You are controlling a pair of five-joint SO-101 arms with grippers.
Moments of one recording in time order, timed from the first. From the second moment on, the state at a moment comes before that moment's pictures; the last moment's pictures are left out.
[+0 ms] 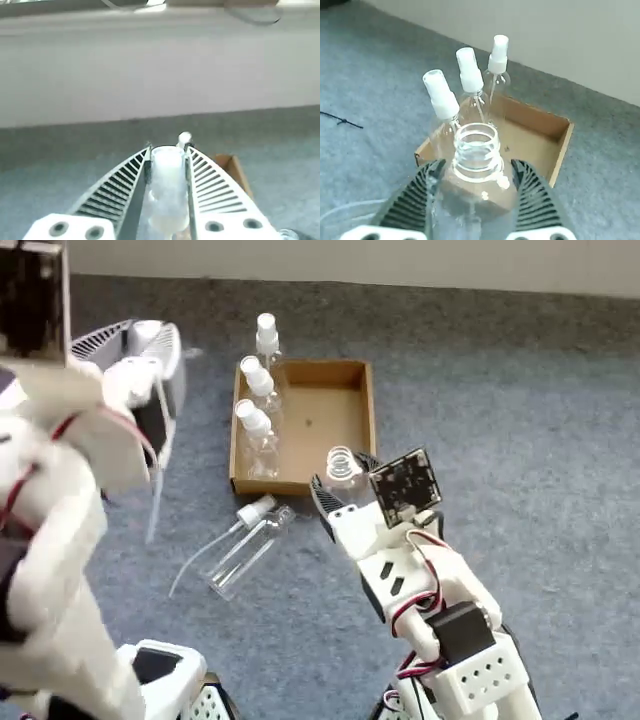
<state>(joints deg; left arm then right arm) 3.9 -28.7 -37.8 91.6 6.1 -30.5 -76.2 65.2 36.0 4.1</state>
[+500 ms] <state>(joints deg) 32.8 -22.0 -38.0 72.8 7.1 -34.5 -98.3 82.9 26.3 2.2</state>
